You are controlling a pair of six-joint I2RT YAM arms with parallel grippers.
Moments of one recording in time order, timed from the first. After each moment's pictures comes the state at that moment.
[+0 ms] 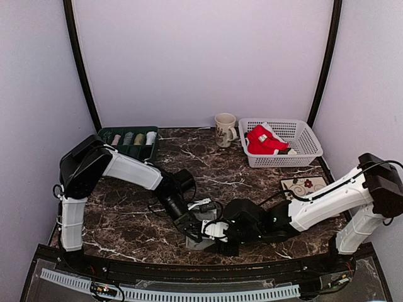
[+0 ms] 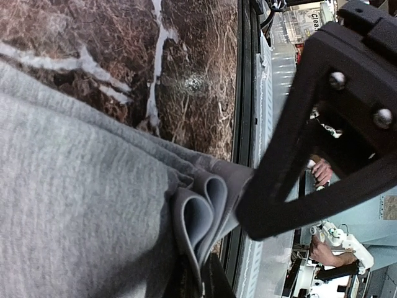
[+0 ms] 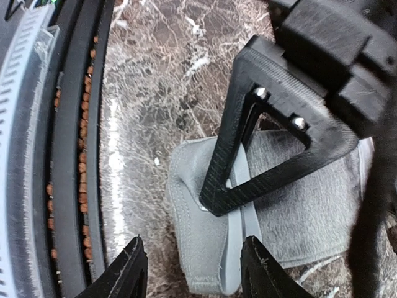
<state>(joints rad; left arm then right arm) -0.85 2.10 1.24 -0.62 1.05 0.18 1.31 1.57 0.72 0.08 -0.08 -0.18</state>
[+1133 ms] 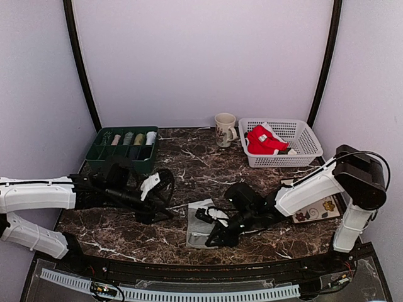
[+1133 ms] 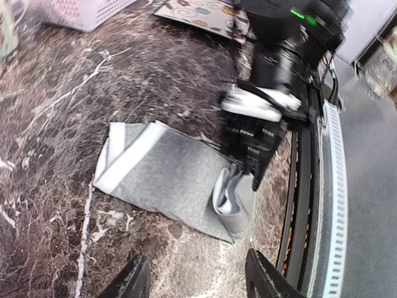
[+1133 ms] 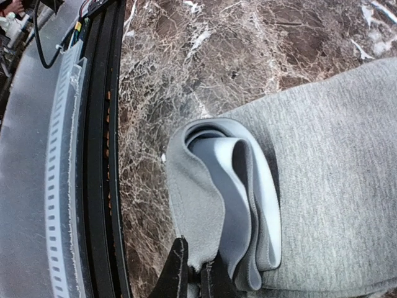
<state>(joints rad) -0.78 1.20 0.66 -0.18 0.52 0.08 1.08 1.75 0.76 0.12 -0.56 0.01</state>
